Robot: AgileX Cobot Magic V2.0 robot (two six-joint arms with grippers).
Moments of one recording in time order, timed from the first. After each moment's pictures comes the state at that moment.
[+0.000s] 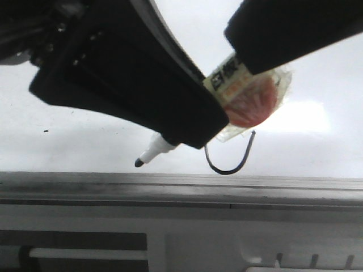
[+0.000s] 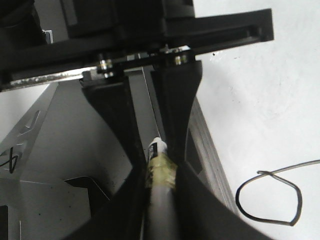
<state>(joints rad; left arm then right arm) -0.82 1.26 -0.86 -0.92 0.72 1.36 0.76 0.93 -0.78 0.48 0.60 -0.79</state>
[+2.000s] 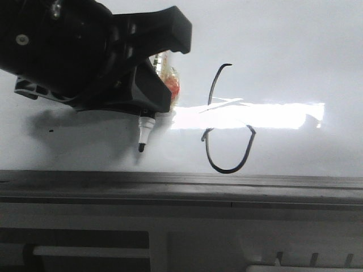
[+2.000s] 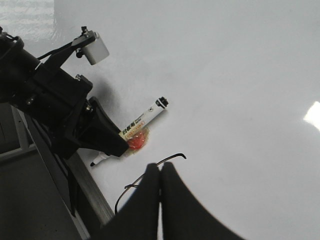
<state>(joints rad) -0.88 1.37 -0.73 -1.82 -0.11 1.31 0.41 0.63 -0.77 0.49 0.57 -0.77</state>
